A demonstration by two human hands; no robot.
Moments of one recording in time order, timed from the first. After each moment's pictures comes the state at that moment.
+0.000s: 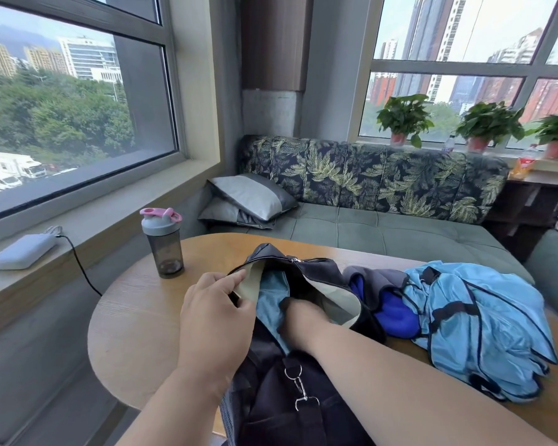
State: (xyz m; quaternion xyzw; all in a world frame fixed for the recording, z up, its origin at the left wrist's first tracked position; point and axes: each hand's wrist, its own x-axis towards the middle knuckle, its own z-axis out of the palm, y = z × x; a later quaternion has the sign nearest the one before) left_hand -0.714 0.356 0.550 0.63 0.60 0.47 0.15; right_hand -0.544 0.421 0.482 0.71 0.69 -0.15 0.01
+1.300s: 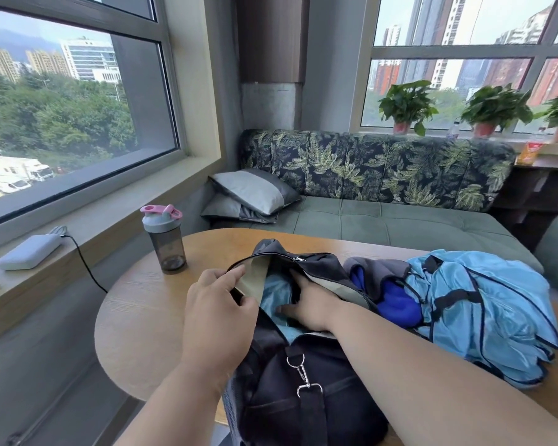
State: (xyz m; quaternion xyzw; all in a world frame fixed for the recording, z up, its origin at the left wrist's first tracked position) left_hand -0.711 0.354 0.543 0.65 0.61 0.43 0.16; right_hand -0.505 0.420 0.501 0.63 0.71 -0.26 -0.18
